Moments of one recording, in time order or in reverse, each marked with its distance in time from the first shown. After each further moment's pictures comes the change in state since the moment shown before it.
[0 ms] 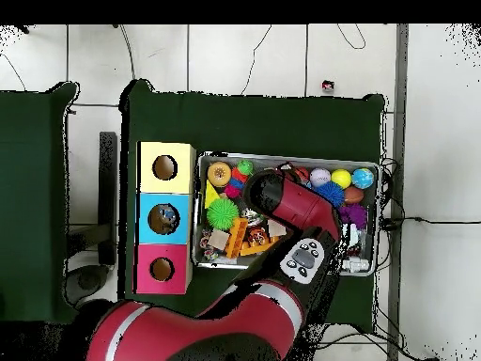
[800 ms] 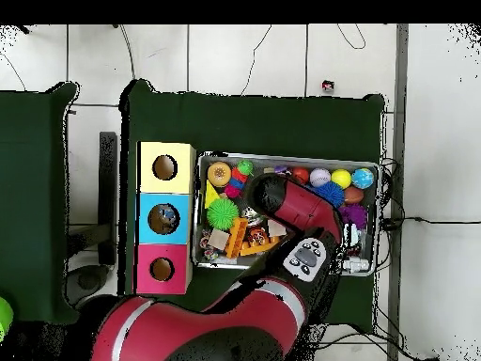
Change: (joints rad) arm -0.012 0.018 0.003 -0.001 0.003 0.075 0.000
